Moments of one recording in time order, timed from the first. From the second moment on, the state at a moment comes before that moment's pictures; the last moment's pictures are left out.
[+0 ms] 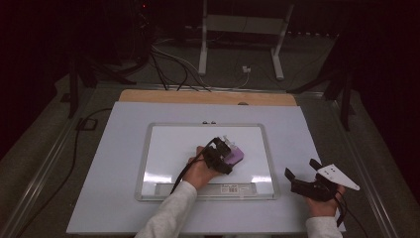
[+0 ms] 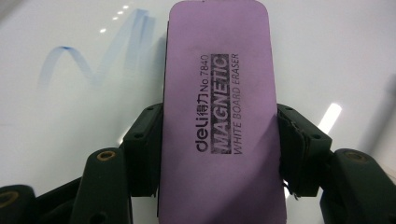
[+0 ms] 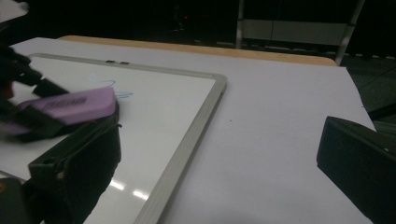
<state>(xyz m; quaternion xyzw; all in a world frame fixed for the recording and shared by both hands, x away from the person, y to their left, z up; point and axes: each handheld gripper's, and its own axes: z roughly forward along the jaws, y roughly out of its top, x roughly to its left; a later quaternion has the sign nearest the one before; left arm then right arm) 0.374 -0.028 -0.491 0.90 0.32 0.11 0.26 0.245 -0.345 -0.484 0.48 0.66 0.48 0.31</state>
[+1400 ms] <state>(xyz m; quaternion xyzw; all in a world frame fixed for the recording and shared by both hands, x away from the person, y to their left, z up) 0.435 0.024 -0.489 0.85 0.47 0.13 0.21 0.244 -0.349 -0.483 0.48 0.66 0.48 0.31</state>
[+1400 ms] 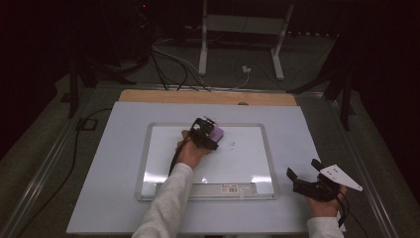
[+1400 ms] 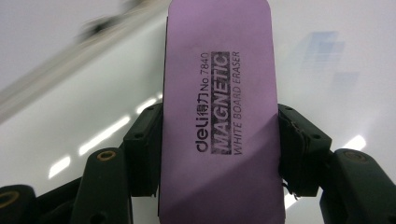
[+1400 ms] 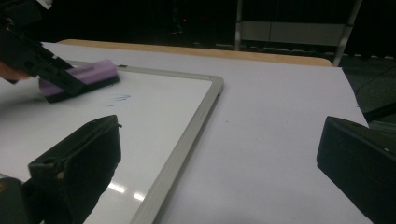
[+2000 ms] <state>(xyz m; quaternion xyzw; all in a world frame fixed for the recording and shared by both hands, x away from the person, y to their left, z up) 0.412 -0.040 -0.485 0.93 0.30 0.09 0.21 0.247 -0.344 -0.483 0.48 0.66 0.49 0.31</state>
